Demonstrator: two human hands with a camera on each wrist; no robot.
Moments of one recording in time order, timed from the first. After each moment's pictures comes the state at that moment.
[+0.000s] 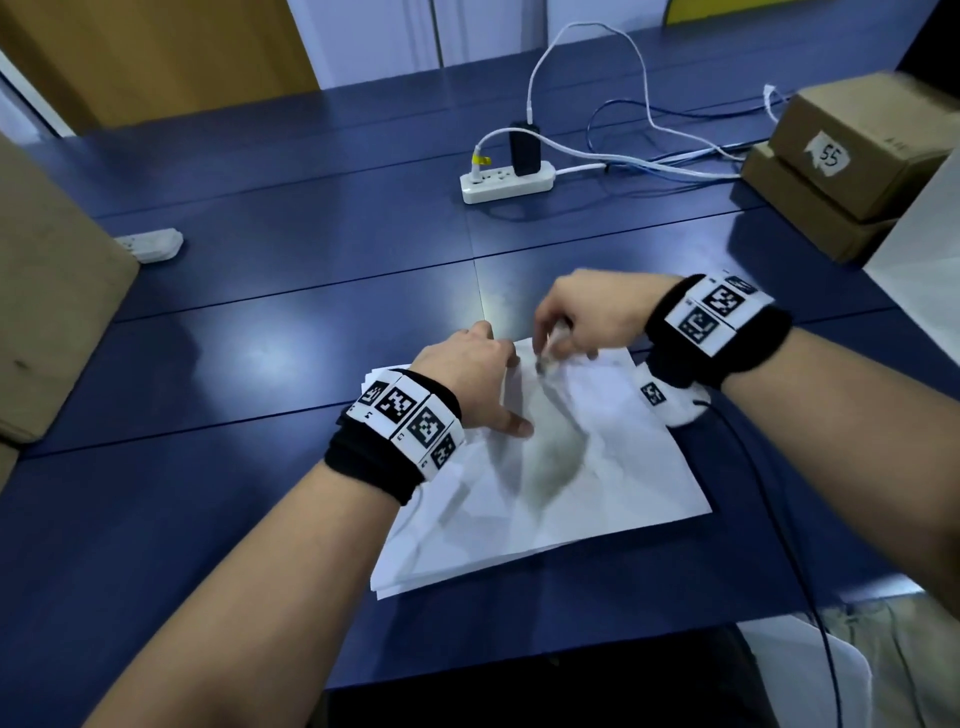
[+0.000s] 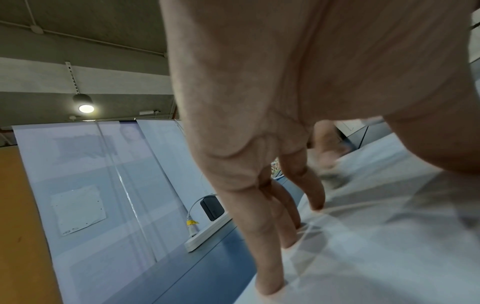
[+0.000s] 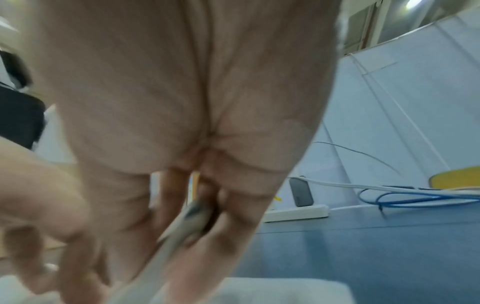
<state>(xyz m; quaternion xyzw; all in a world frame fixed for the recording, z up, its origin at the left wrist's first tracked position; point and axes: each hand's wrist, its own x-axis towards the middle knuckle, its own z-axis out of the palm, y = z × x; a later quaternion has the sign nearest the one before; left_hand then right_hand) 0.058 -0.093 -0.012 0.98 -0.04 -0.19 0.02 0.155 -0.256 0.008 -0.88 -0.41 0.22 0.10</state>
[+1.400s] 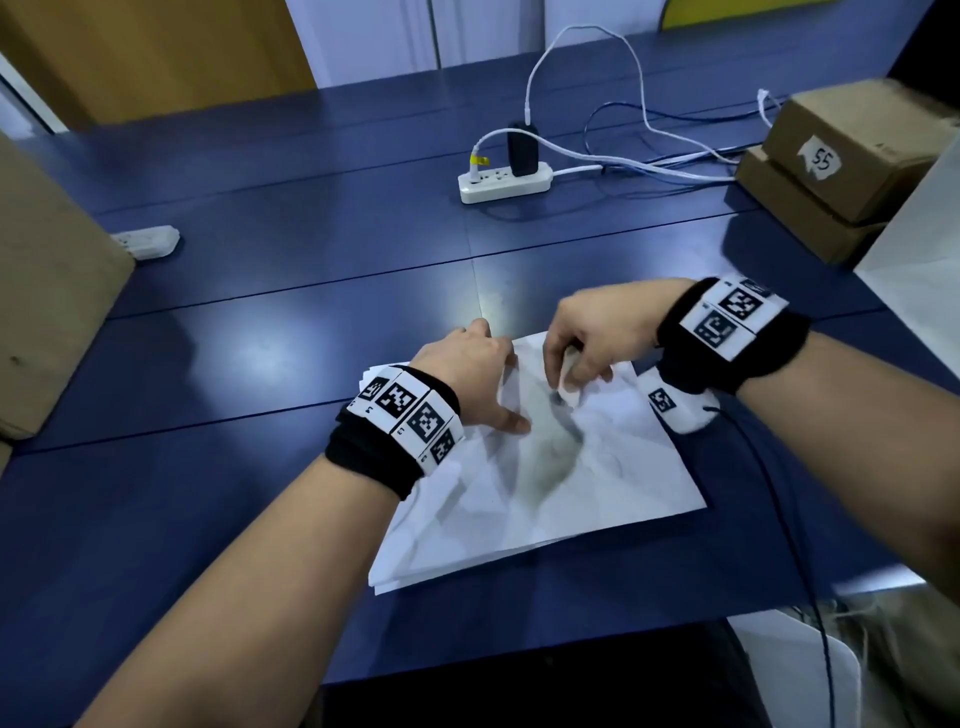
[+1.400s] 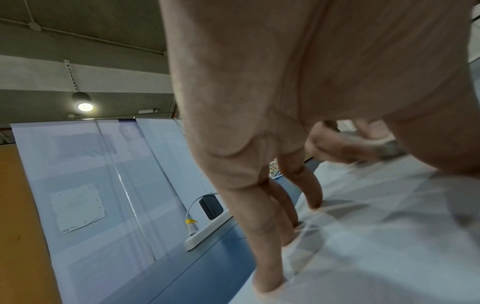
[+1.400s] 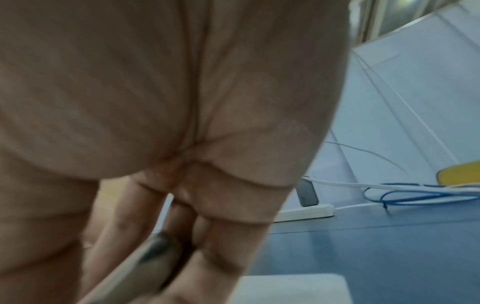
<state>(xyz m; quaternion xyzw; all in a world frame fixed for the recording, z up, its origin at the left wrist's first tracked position) 0.057 -0.093 -0.012 0.98 -0.04 -0.18 0.02 0.144 -0.265 0.011 -0.85 -0.43 0.30 0.06</state>
